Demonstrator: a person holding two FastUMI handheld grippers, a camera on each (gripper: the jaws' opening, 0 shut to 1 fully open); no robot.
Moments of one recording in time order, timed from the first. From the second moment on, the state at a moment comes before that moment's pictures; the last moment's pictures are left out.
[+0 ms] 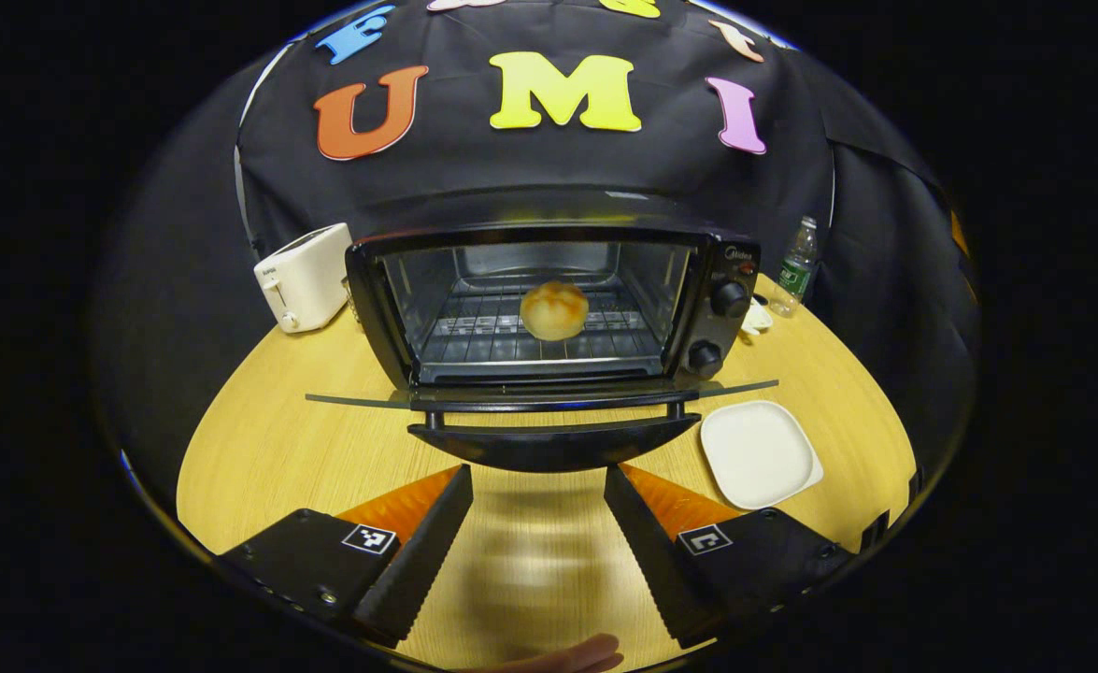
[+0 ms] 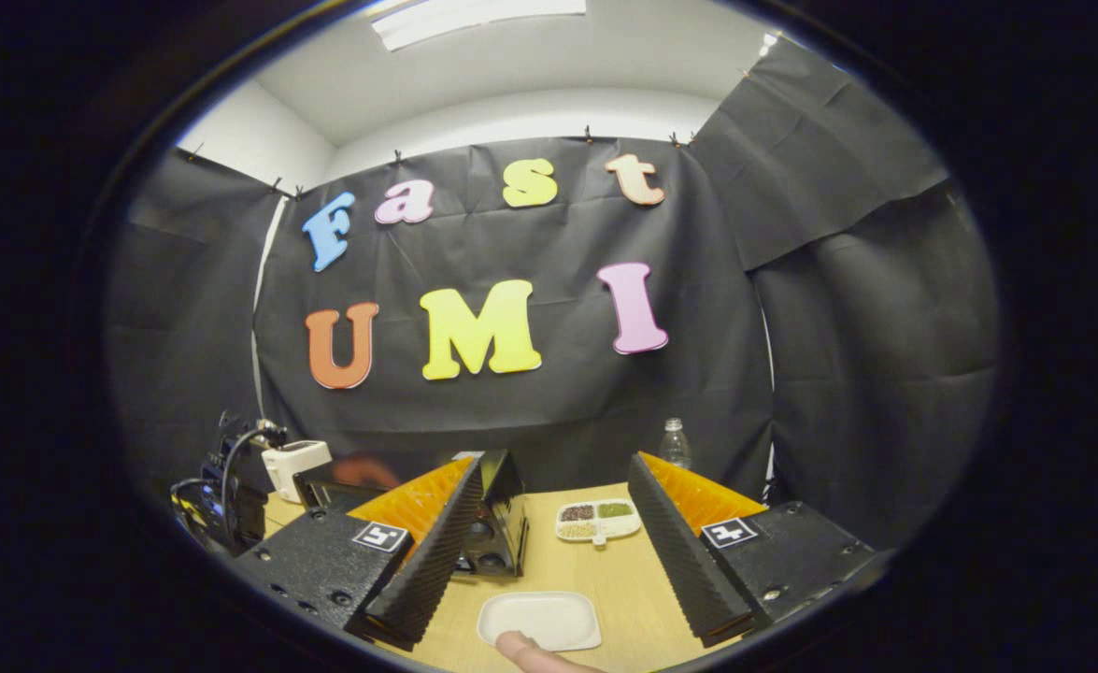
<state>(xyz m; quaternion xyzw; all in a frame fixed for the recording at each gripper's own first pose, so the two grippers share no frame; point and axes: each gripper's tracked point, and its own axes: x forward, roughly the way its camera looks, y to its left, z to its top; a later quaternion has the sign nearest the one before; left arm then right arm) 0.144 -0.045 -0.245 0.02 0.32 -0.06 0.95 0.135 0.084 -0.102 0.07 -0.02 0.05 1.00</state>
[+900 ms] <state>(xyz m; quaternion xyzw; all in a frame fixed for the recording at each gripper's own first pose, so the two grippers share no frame) 0.157 -0.043 -0.144 -0.02 0.13 -0.05 0.99 0.094 0.067 -0.107 0.07 -0.01 0.03 1.00</state>
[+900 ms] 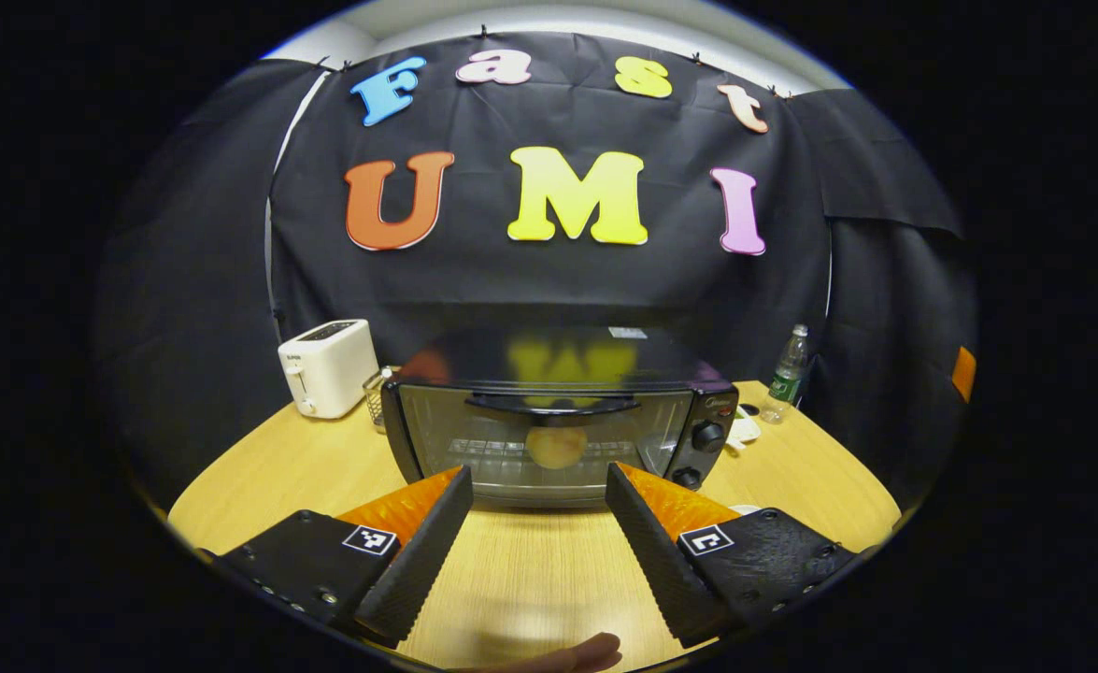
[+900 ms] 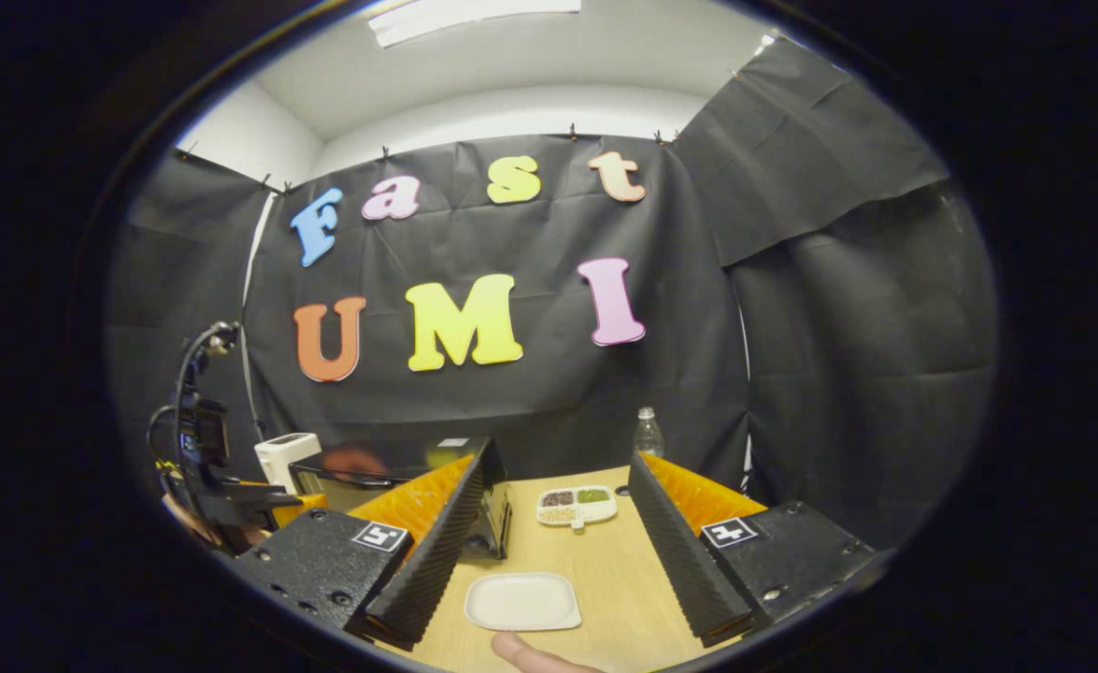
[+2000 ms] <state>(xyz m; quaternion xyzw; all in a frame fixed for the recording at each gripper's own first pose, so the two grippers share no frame) -0.052 0.027 -0.019 -0.02 -0.04 0.00 1.00 -0.026 0.101 -0.057 0.04 -0.05 0.09 0.99</state>
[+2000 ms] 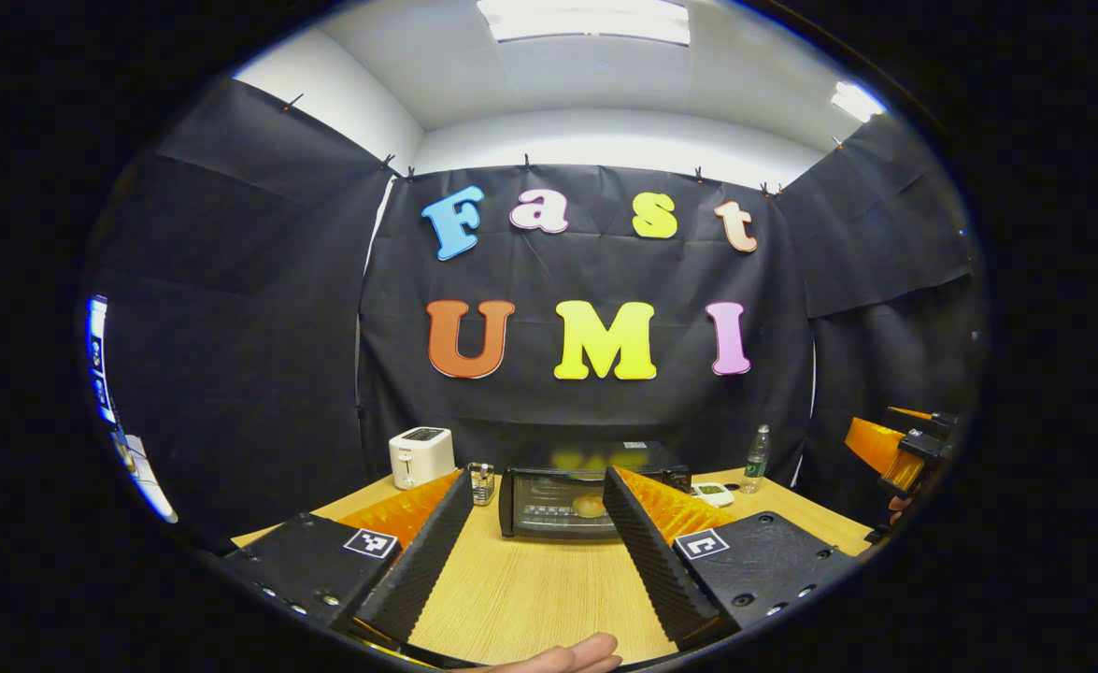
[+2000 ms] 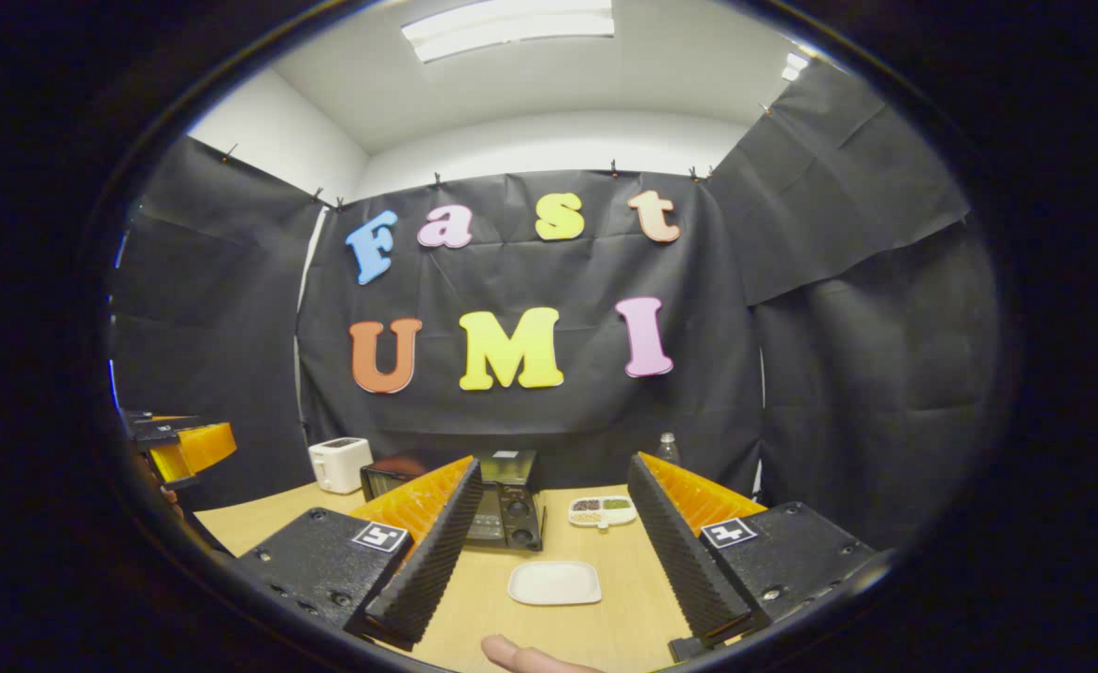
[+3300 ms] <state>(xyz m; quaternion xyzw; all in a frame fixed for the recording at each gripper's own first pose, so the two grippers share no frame) -0.073 -0.003 -0.025 0.04 -0.02 -0.03 1.00 -0.049 0.083 -0.078 0.04 -0.02 0.11 0.99</state>
